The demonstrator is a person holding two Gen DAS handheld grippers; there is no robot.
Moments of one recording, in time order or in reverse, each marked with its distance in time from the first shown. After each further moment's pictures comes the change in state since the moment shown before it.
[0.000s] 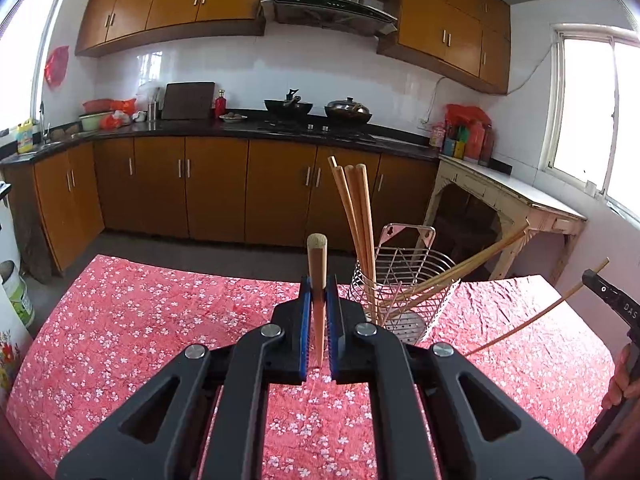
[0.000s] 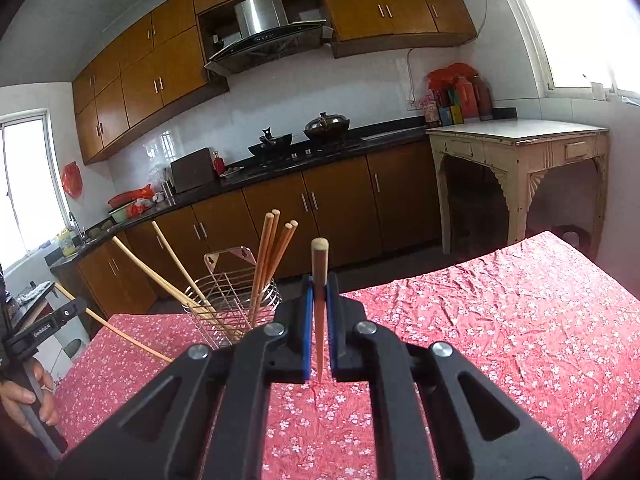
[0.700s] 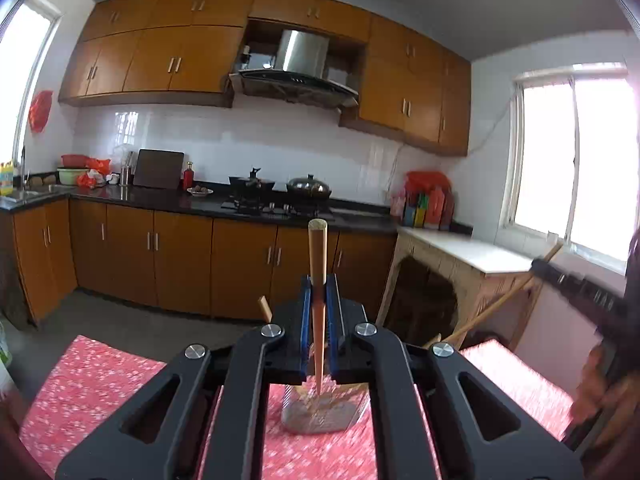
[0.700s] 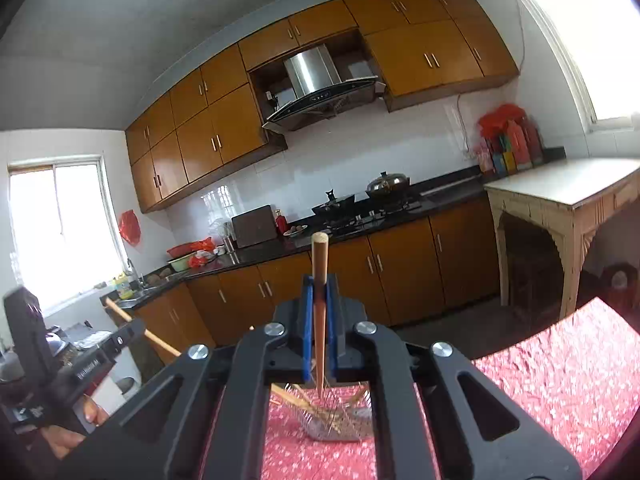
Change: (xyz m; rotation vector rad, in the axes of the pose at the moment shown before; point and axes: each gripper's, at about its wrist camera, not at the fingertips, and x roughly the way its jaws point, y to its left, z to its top) left arm -0.068 -0.054 0.098 0.001 -0.254 -0.126; right arm -0.045 0.066 0.116 0.004 -0.175 0.208
